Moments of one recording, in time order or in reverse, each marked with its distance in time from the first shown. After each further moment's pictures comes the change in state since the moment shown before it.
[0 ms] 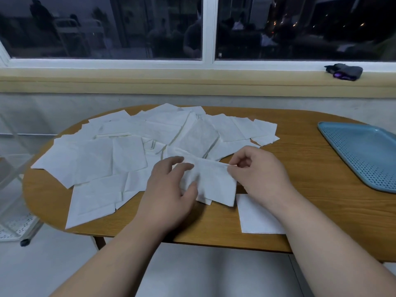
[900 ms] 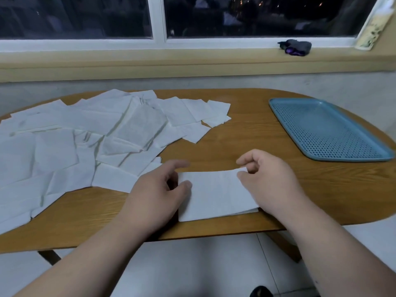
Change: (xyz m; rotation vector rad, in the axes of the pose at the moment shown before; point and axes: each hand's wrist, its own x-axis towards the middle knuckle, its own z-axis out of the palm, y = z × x) left_hand -0.004 0.076 0.059 -0.226 -0.244 -0.061; right_hand -0.033 0.094 -0.085 -0.162 0.090 0.166
